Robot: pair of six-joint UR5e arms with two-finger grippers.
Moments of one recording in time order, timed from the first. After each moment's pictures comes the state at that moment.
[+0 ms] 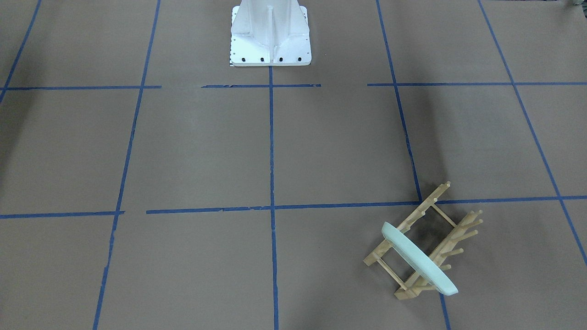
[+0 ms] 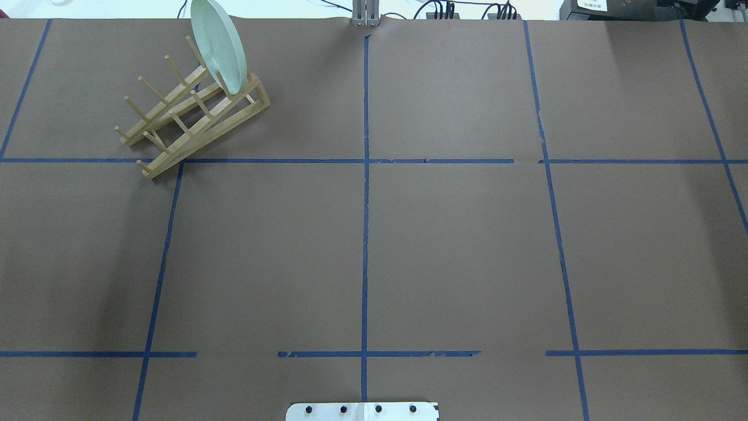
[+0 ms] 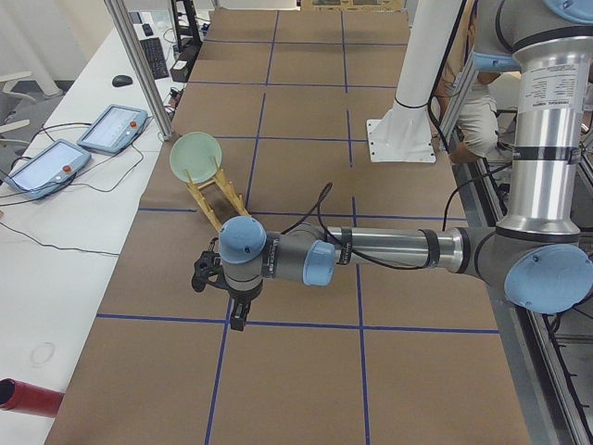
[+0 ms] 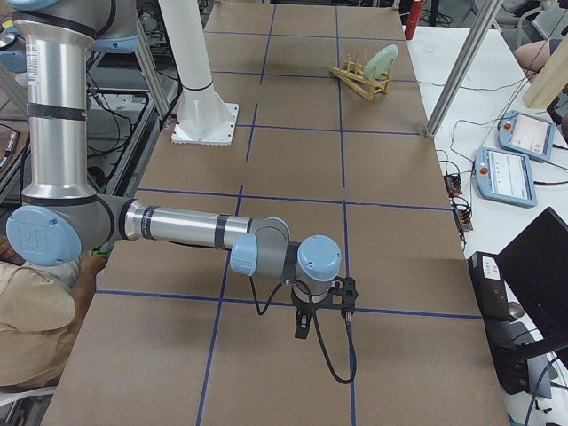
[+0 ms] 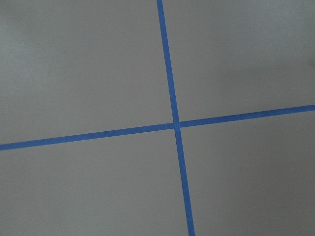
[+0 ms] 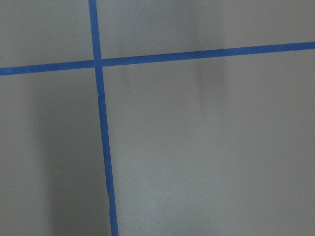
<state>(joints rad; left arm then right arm) -1.60 -1.56 -1.60 -1.70 -2.38 0.04 1.62 -1.63 1.56 -1.62 2.32 -0.02</state>
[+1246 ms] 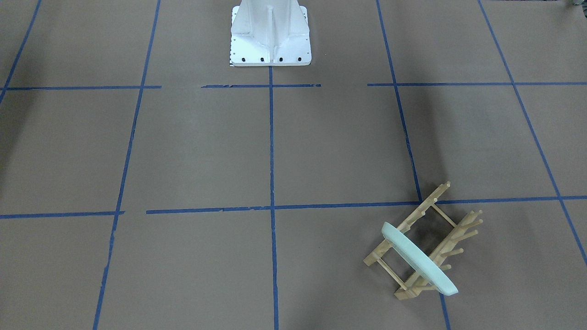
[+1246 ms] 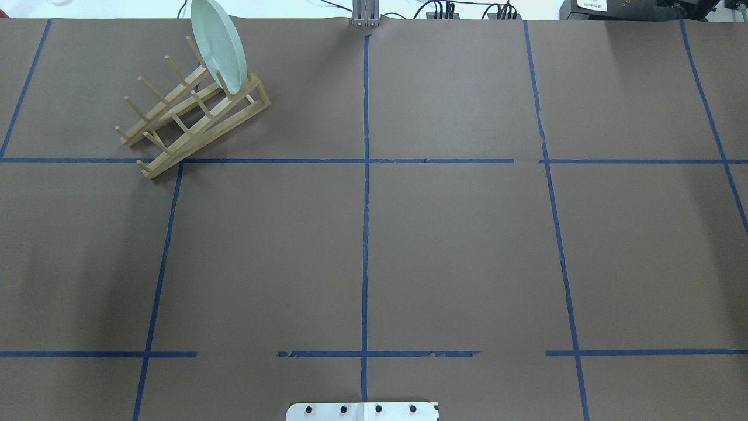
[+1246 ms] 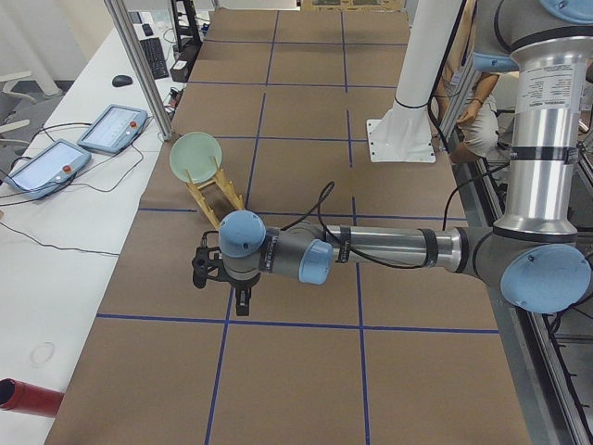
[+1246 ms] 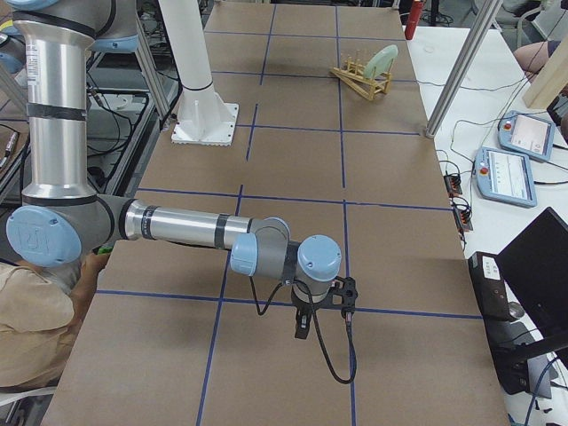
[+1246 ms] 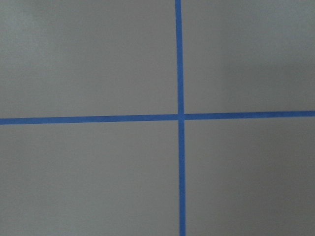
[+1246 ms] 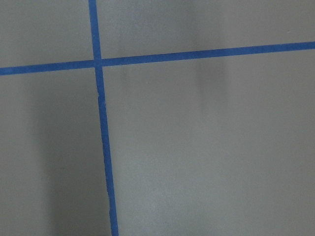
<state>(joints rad) -1.55 -1.58 -1.61 -1.87 -2.49 -0.43 1.62 -1.63 1.56 -1.62 2.32 -0.02</state>
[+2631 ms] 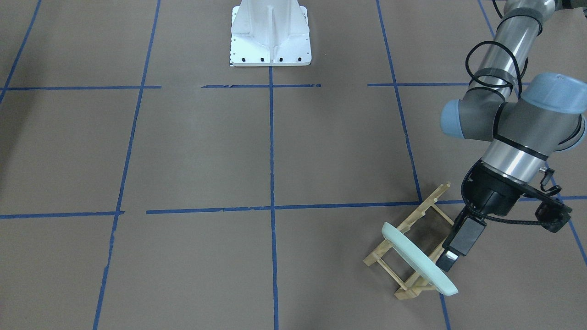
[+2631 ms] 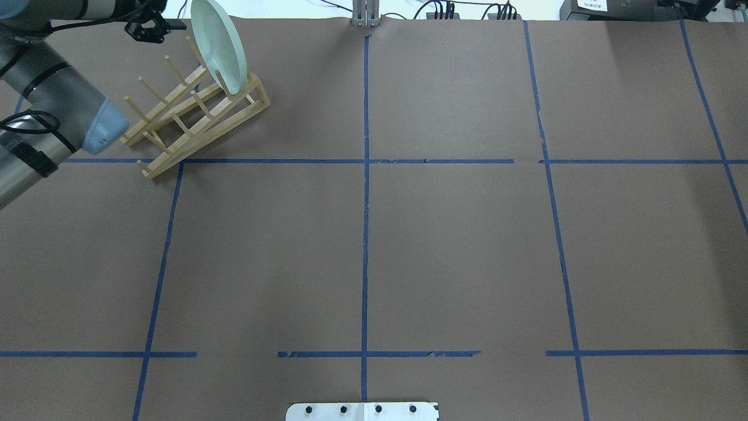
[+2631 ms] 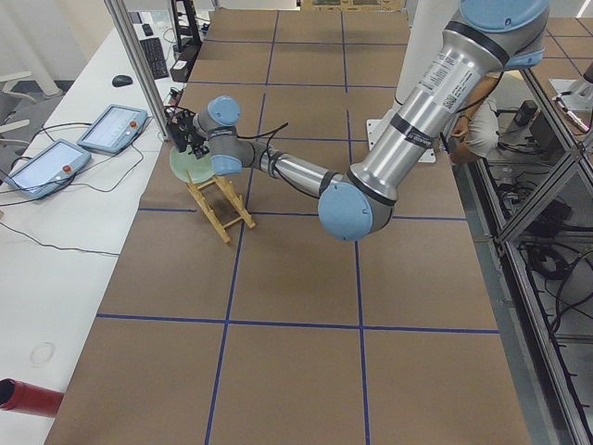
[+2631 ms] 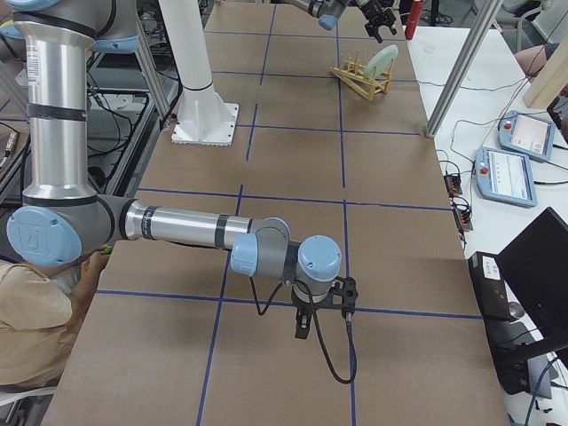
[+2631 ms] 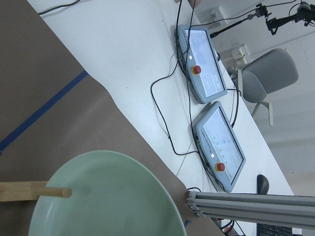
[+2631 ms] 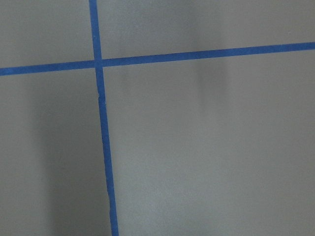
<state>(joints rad) -1.04 -2.19 -1.25 -2.63 -1.88 -1.90 1.62 -1.63 1.56 -1.62 2.32 -0.02</state>
